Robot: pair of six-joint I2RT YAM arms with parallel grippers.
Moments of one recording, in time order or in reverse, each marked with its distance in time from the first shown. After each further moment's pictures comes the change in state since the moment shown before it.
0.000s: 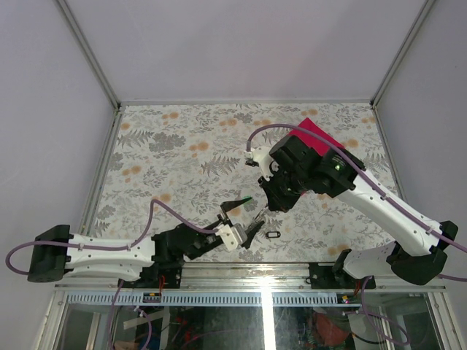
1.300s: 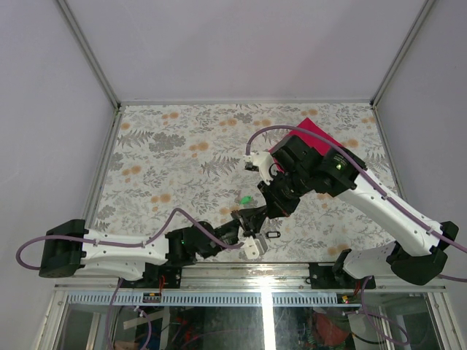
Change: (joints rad) left arm -0.005 0.170 0.106 0.019 0.043 0.253; right arm -0.006 0.000 0.009 -0.042 -0.159 -0.028
